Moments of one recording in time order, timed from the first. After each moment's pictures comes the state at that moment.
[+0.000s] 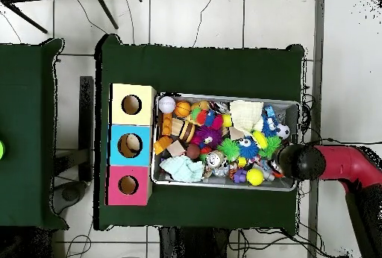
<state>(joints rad) -1.05 -0.55 0.61 1.62 -0.88 0.86 0.87</state>
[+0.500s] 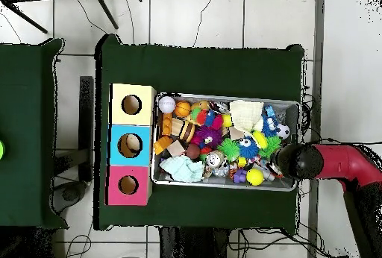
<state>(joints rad) -1.04 -0.56 0.60 1.62 -0.88 0.91 0.86</state>
